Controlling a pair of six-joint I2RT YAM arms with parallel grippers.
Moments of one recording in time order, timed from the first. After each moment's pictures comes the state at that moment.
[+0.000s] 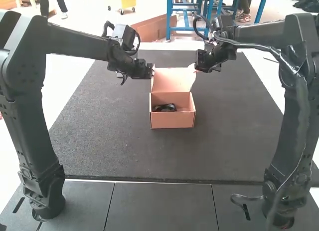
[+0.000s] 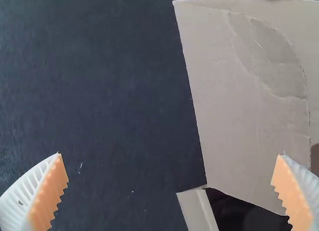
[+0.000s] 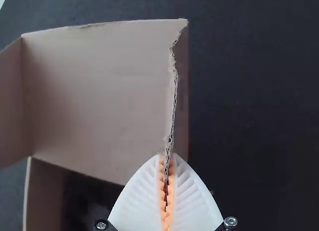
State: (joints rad) left arm -0.36 1.76 1.30 -0.29 -0.01 -0.22; right arm 0.32 1.87 1.51 -0.48 -0.26 0.20
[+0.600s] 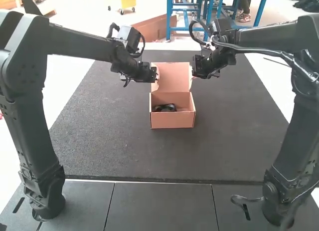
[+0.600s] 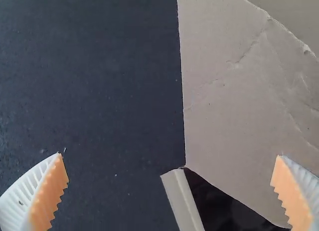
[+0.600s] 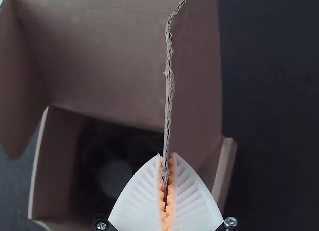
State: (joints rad) left arm -0.41 1.76 1.30 -0.33 -0.01 -0.22; right arm 0.38 1.75 1.36 -0.48 -0.24 0.20
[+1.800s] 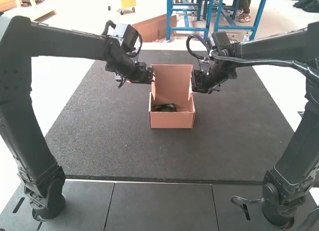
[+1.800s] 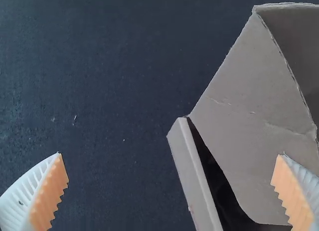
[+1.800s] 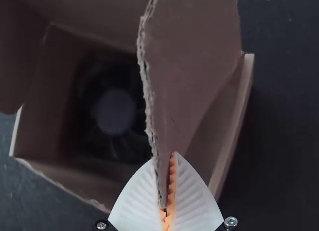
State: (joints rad) left arm -0.42 1.66 1.25 -0.42 -0.04 -0.21; right arm 0.43 1.64 1.15 -0.45 -0.22 0.18
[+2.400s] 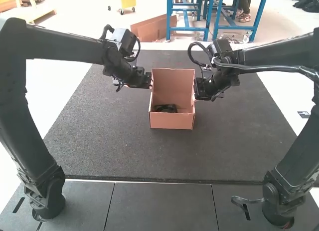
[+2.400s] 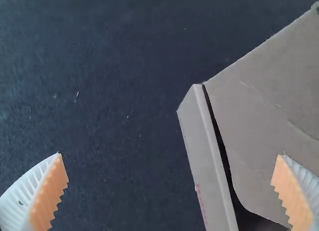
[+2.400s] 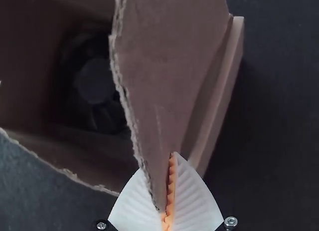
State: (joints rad) left arm -0.42 1.62 1.19 -0.42 -0.04 -0.21; right arm 0.44 1.59 1.05 -0.44 -0.19 0.17
